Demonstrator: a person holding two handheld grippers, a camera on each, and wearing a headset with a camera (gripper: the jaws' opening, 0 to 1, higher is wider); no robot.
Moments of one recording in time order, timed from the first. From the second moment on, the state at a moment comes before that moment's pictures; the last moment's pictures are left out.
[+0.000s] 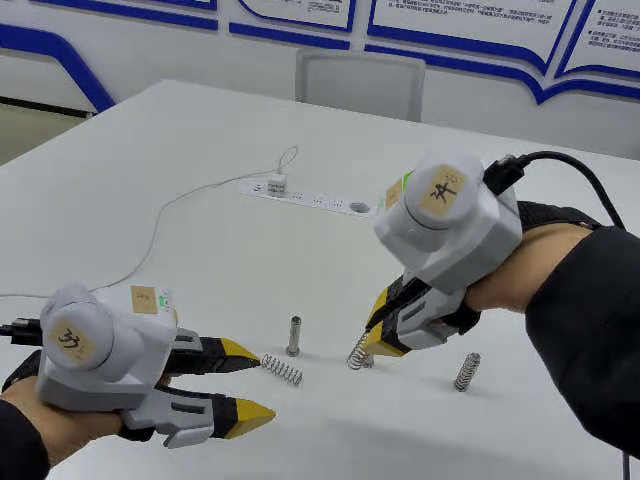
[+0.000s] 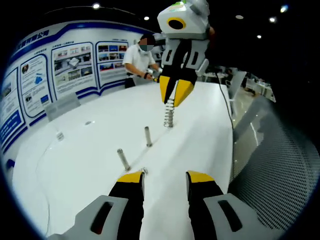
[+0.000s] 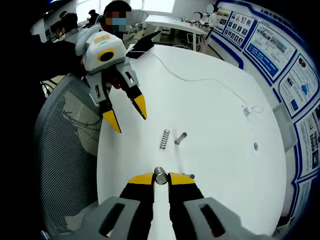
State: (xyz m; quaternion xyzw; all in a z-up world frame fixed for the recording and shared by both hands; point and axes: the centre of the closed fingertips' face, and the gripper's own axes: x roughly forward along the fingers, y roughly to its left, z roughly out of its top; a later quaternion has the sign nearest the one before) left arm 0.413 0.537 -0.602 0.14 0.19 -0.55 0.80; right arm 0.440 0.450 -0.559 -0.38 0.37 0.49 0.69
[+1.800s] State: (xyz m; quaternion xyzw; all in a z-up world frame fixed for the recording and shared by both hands) left arm 0.409 0.532 -0.608 0.13 0.19 -0.54 0.81; right arm 0.511 0.423 -0.619 -0.38 0.44 0.43 0.69
